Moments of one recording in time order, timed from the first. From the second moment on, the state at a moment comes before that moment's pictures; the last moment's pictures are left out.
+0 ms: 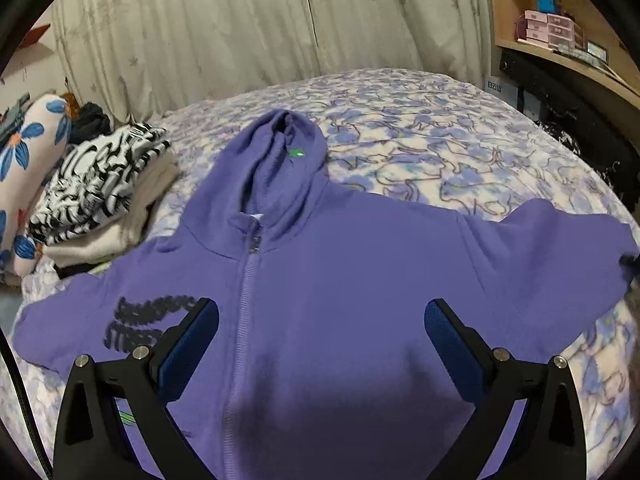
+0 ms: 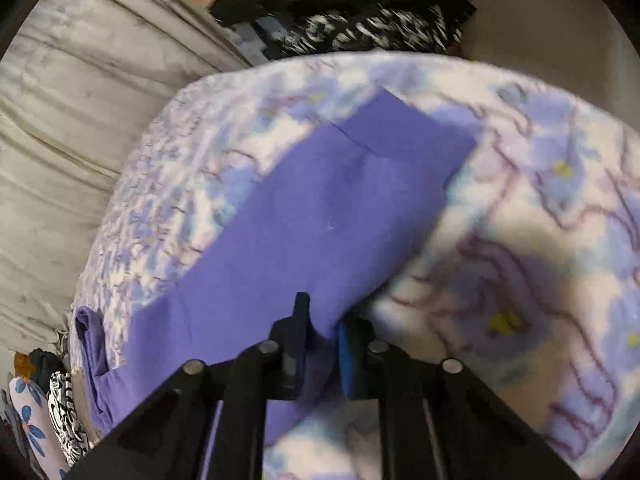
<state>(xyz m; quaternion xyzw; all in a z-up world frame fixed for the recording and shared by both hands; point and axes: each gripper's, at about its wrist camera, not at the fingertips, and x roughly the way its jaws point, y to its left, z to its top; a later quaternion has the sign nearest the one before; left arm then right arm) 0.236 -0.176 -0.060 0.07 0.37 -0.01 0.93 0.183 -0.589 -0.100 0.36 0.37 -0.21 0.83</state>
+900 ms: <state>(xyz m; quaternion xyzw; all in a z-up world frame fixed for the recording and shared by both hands) 0.217 -0.023 -0.078 -0.06 0.44 0.02 0.90 0.183 -0.218 -0.094 0.04 0.46 0.15 0.88</state>
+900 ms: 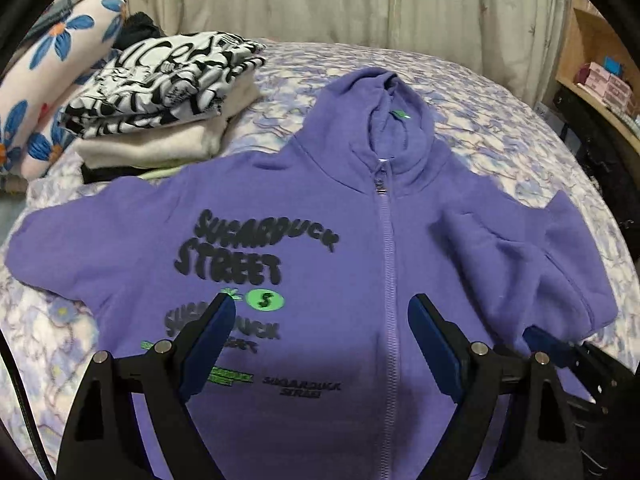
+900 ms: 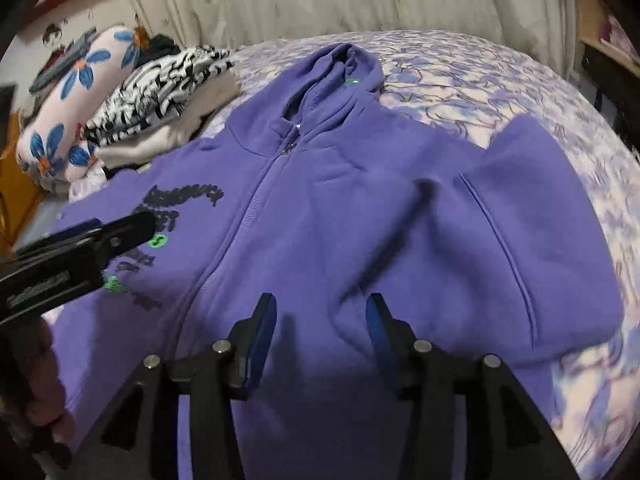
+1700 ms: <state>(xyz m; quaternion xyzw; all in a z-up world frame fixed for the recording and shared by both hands) 0.263 -0.168 -0.091 0.04 0.50 -0.06 0.86 0.138 -0.275 -0.115 0.19 0.43 0.08 0.88</state>
